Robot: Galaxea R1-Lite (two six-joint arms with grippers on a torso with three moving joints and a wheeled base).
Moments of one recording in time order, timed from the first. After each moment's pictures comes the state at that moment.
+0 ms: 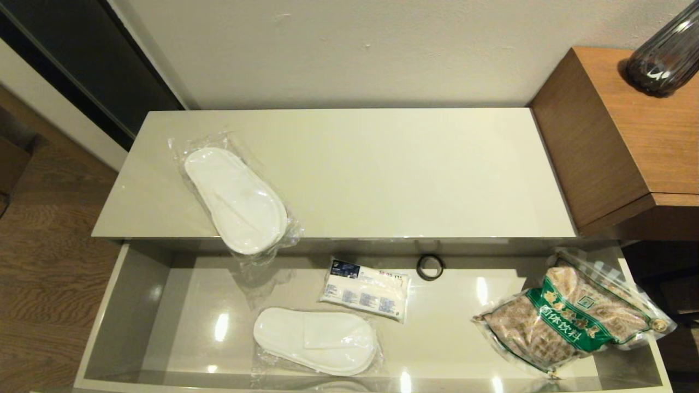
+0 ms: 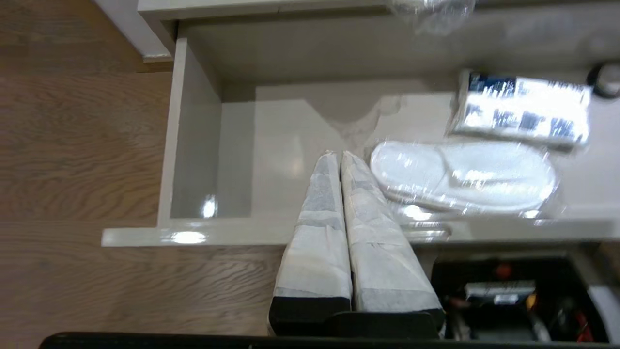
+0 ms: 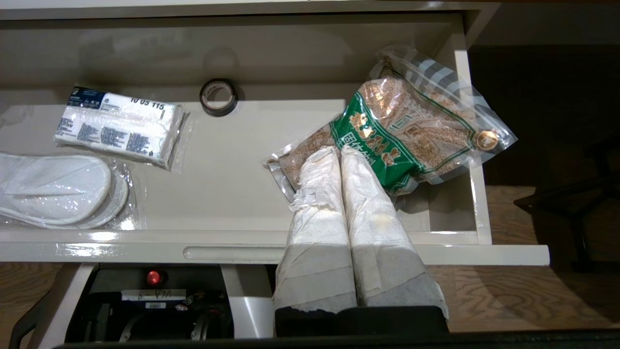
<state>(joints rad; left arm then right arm) 0.00 0.00 -0.02 0.04 -0.03 0.08 0.00 0.00 0.00 0.02 0.01 -0.03</state>
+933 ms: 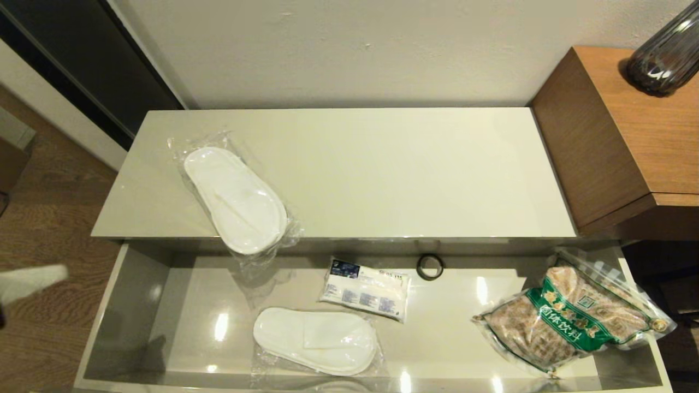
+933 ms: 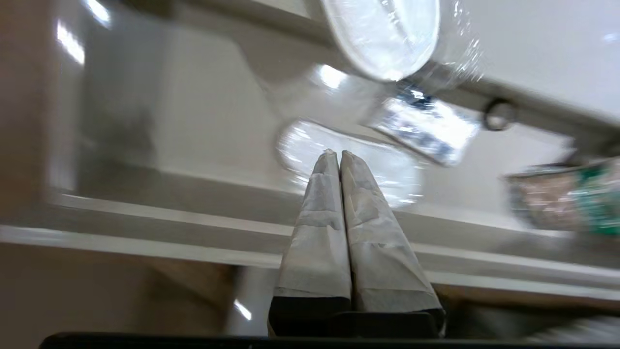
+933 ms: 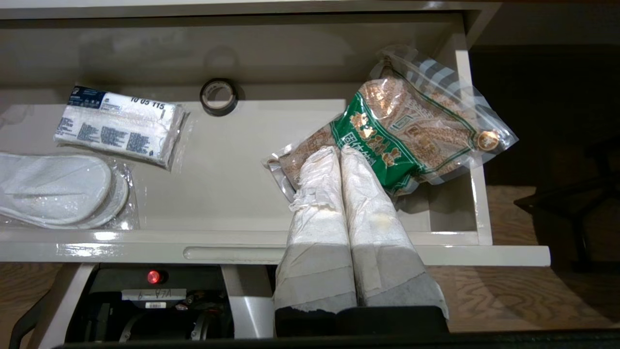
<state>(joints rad) 0.01 0.99 -0.96 0.46 -0.14 -0.27 0.00 0.00 0.00 0.02 0.01 -0.03</state>
